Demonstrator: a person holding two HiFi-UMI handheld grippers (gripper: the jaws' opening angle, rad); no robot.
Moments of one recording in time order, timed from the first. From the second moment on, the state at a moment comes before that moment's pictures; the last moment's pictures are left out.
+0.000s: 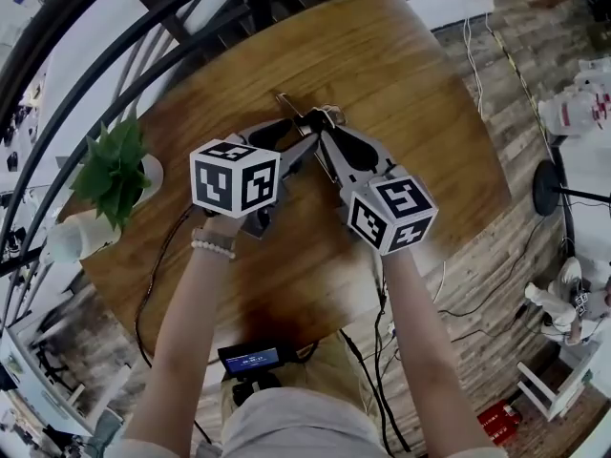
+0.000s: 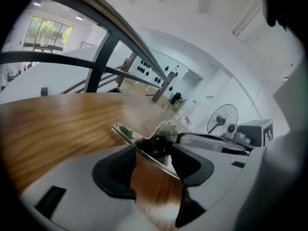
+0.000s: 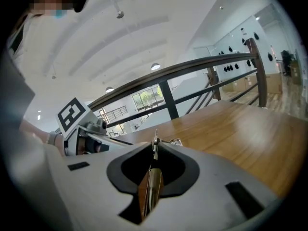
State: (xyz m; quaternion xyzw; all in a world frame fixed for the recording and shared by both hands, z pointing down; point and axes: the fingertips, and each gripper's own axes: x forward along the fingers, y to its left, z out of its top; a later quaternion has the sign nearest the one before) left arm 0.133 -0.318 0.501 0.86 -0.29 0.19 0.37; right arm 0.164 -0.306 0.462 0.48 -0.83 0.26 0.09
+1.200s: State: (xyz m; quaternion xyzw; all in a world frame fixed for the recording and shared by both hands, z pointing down) left arm 0.130 -0.332 0.494 0.87 -0.31 0.19 0.34; right arm 0.185 -0.325 0.476 0.54 -0.79 0.23 0.15
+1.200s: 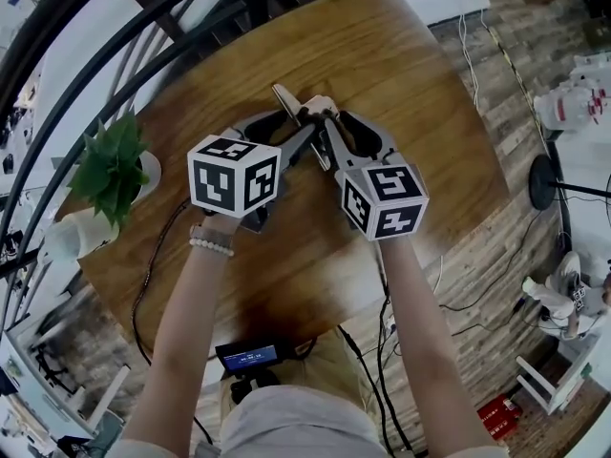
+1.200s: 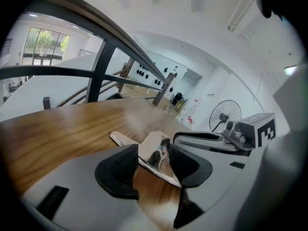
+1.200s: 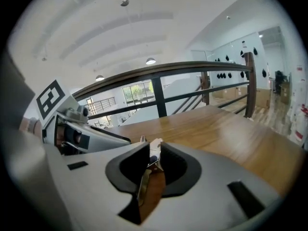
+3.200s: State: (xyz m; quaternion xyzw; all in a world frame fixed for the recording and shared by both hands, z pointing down) left arm -0.046 -0.066 0.250 0.93 -0.35 0.07 0.04; right arm 0.084 -0.013 0.265 0.60 -0.79 0.08 0.06
